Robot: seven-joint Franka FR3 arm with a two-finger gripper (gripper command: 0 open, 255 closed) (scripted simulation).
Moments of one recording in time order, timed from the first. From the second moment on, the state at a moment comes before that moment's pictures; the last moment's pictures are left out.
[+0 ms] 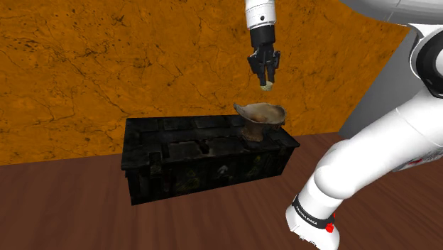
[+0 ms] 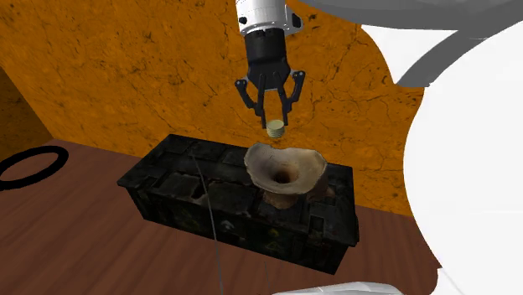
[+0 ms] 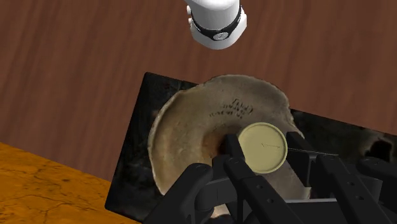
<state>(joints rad) -0.05 -0.35 0.09 -1.86 -0.03 1.08 0.18</state>
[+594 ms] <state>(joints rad) -0.07 -0.41 0.05 -2.00 -0.06 1.16 0.12</state>
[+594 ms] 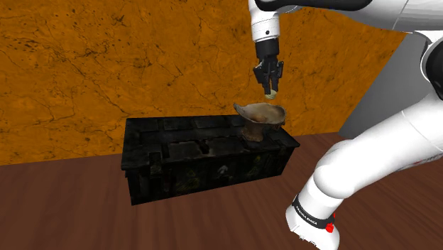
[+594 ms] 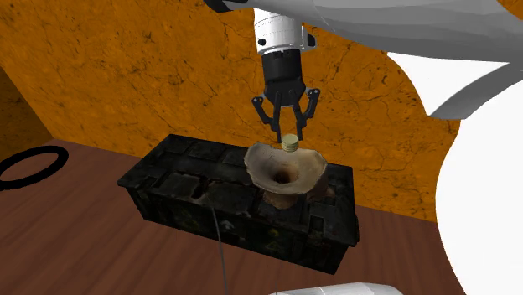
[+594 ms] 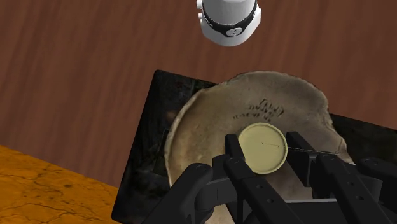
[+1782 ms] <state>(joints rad) -0.06 -0.41 0.05 -2.06 -0.06 1.22 0.12</state>
